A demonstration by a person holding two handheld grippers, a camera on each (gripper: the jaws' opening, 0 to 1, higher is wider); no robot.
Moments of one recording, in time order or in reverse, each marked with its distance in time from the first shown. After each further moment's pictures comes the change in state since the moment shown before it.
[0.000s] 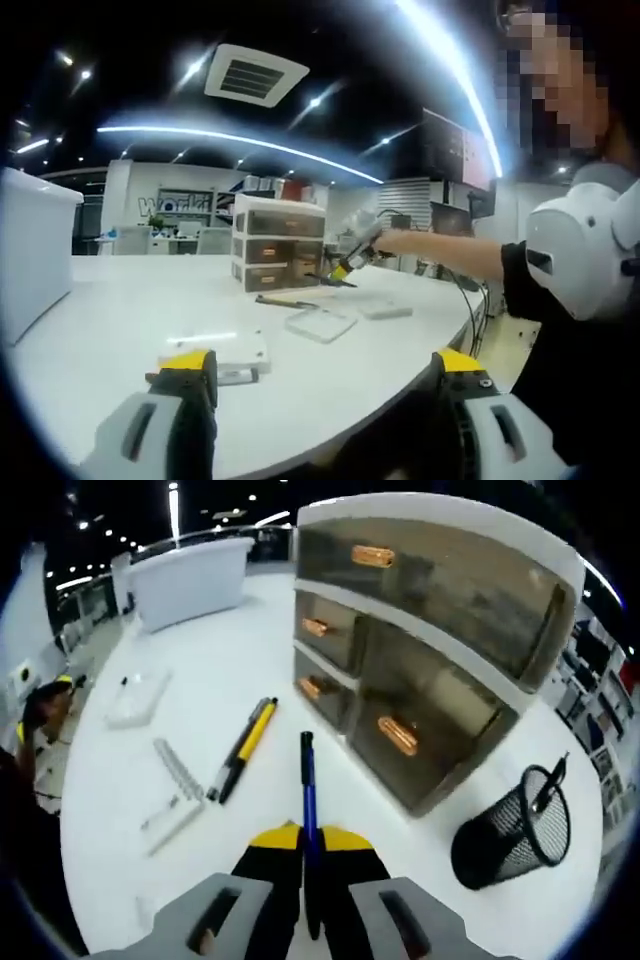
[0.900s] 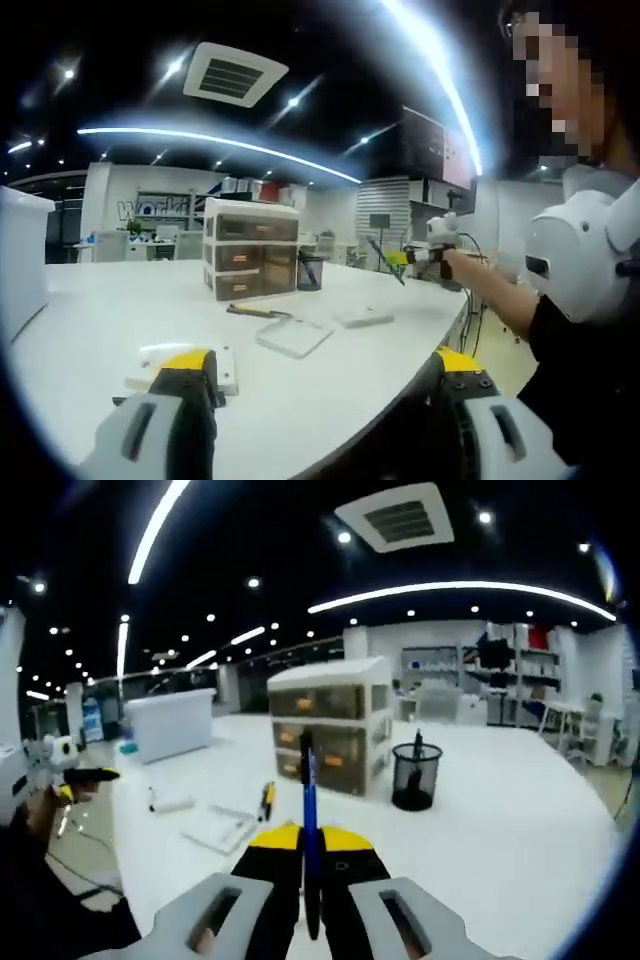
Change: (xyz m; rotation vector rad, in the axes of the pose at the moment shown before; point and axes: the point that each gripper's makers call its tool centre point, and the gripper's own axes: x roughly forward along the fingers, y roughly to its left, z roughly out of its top) left arm 0.027 -0.018 0.015 0.022 0.000 -0.095; right arm -0.183 0.035 -0.056 0.274 -0.651 -0.276
